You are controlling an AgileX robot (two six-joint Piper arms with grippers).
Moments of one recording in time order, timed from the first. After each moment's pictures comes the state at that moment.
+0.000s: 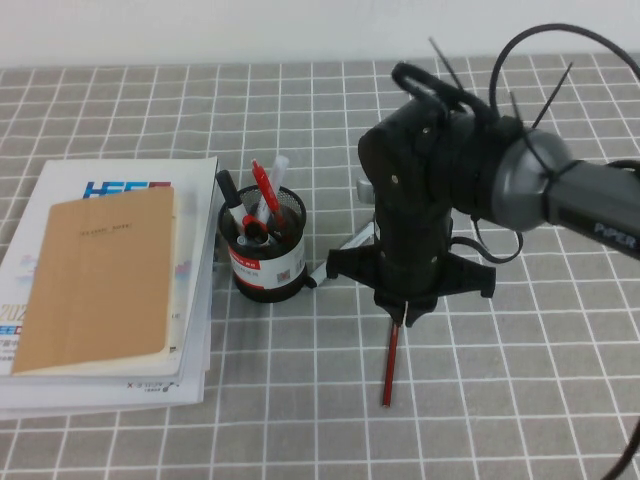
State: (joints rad) right arm 0.72 2.03 -1.68 -0.12 1.21 0.98; left arm -0.09 -0.01 0.03 0.01 0.38 -0.01
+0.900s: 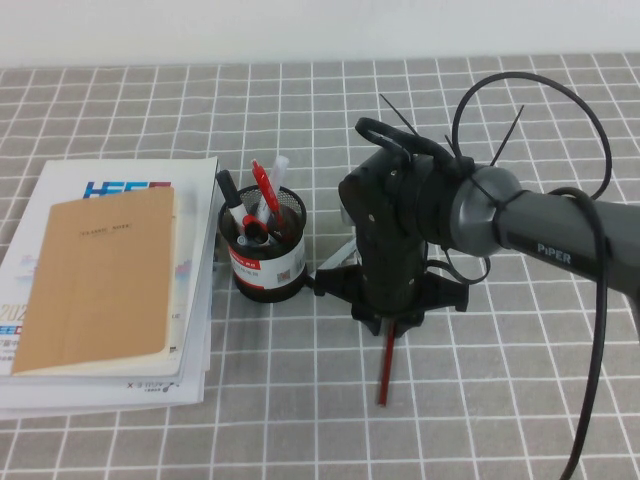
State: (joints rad) right arm 0.73 2.14 -1.69 -0.16 1.09 0.99; left arm -0.09 -0.01 0.03 0.01 0.38 -0.01
